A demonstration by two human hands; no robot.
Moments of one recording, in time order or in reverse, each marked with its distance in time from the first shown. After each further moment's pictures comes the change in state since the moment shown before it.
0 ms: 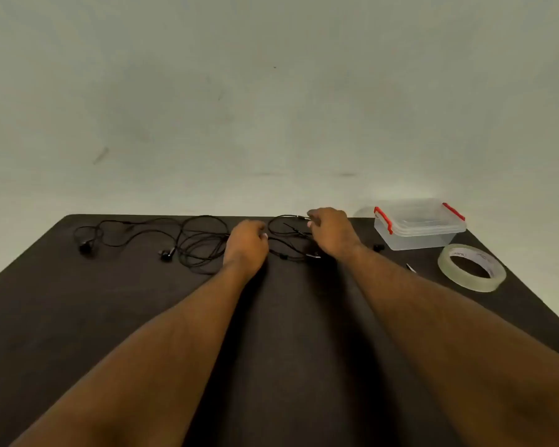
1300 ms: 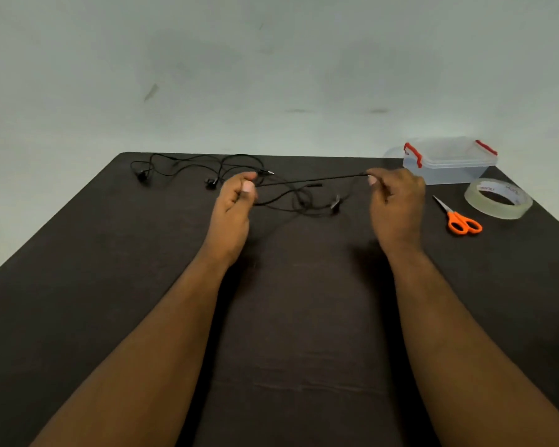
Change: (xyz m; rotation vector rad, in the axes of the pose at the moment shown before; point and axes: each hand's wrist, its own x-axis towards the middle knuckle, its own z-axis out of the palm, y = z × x) left_hand -0.138 -0.033 -0.075 -0.735 0.110 0.044; right_hand -0.140 0.001 0.003 0.120 0.665 -0.185
